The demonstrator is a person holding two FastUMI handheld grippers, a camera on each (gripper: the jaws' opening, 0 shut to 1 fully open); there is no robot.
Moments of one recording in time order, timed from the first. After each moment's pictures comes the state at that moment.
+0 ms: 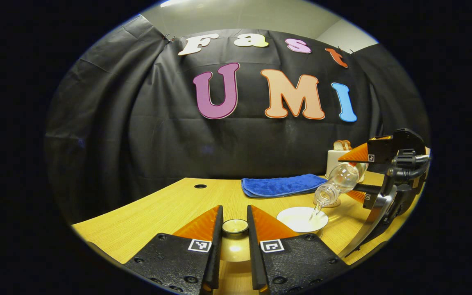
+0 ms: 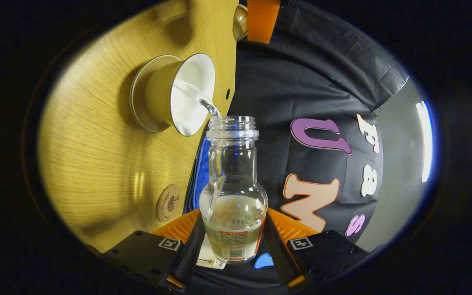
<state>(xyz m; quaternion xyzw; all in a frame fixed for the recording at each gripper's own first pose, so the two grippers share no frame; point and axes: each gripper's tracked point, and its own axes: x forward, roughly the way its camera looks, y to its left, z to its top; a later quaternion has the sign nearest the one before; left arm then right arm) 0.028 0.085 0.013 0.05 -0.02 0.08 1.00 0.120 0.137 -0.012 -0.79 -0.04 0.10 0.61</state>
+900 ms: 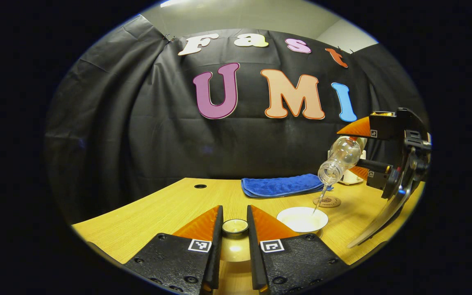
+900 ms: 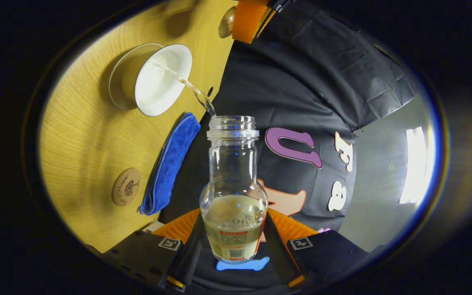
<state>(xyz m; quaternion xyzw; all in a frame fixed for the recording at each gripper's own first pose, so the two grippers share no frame) 0.028 0.085 0.014 0.05 -0.02 0.08 1.00 0.124 0.148 0.043 -0.82 -0.11 0.07 0.55</state>
